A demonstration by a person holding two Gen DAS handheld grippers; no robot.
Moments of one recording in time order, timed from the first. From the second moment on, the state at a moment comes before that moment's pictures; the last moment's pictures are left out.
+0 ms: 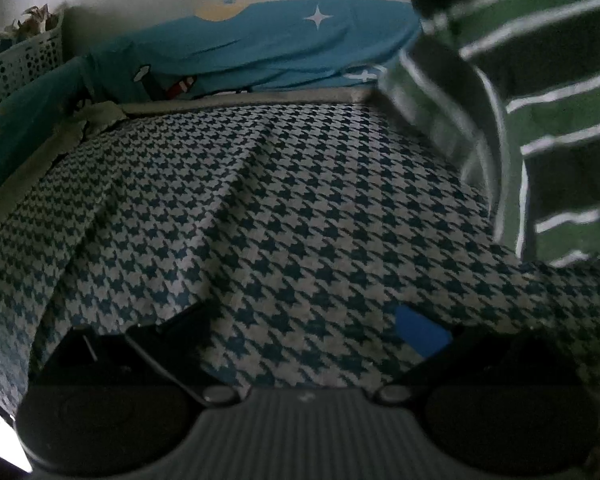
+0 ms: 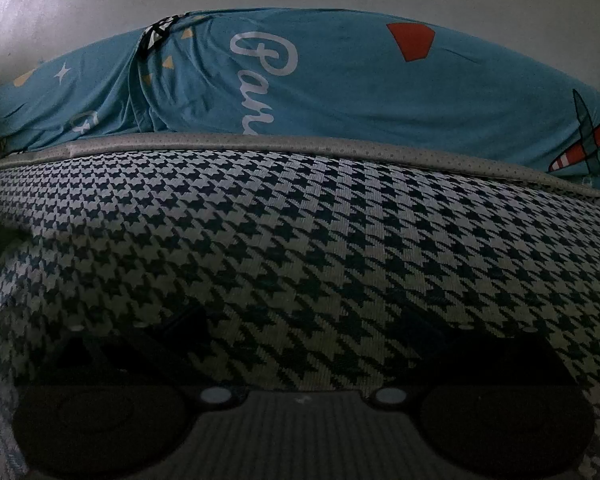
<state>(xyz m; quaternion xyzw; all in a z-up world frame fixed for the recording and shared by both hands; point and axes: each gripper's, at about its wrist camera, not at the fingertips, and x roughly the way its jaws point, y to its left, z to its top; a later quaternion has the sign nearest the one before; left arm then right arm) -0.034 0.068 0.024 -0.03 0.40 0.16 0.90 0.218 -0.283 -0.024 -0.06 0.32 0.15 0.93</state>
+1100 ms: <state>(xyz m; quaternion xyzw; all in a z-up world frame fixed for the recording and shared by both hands) -0.030 0.057 0.020 -0.03 0.41 0.16 0.90 0.216 -0.280 -0.022 -0.06 0.32 0.15 0.93</state>
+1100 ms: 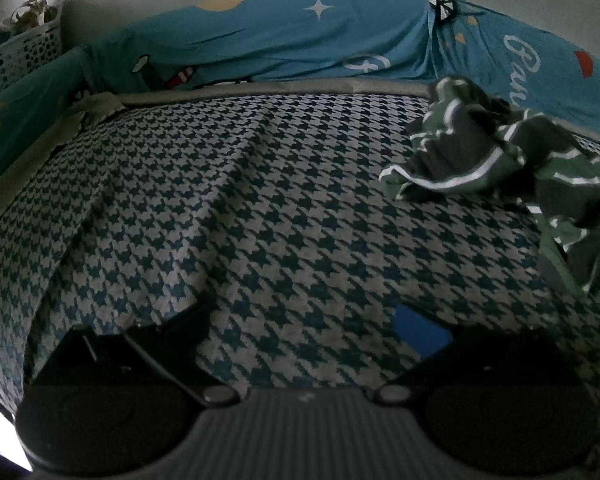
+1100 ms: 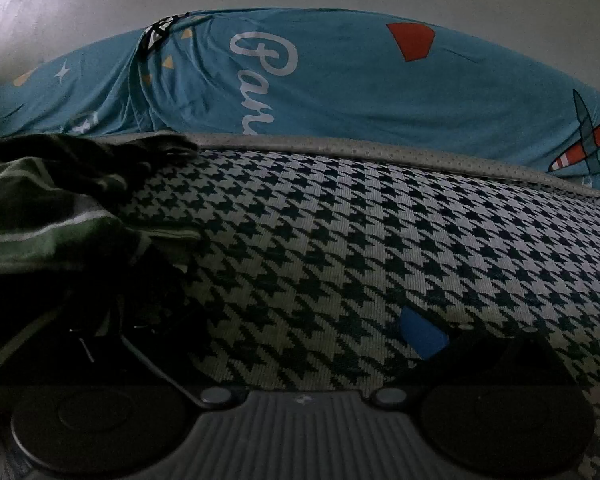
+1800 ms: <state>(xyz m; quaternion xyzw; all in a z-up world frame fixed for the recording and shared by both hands) 0.030 0.003 0.034 -0.01 0.42 0.09 0.90 0.215 -0.278 -0.022 -0.06 0.31 0.15 0.94</state>
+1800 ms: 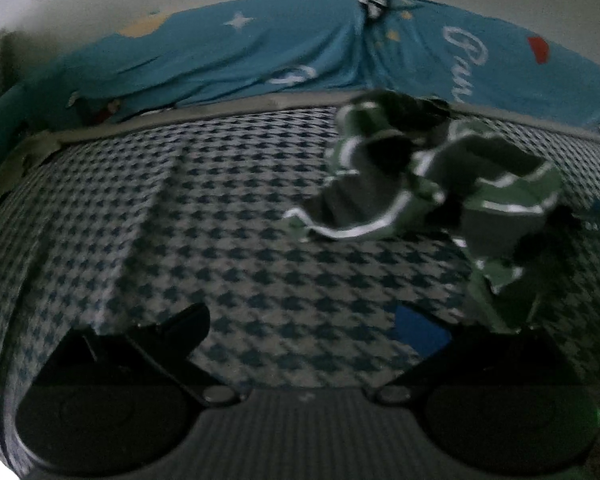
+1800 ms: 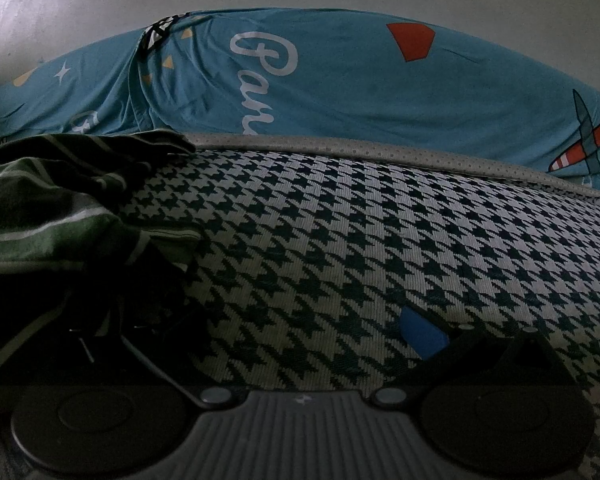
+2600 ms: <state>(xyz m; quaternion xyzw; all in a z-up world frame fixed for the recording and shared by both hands) 0.072 -0.025 0.005 0.02 0.43 0.06 0.90 0.200 -0.270 -0.009 -0.04 0.38 0.09 0.92</state>
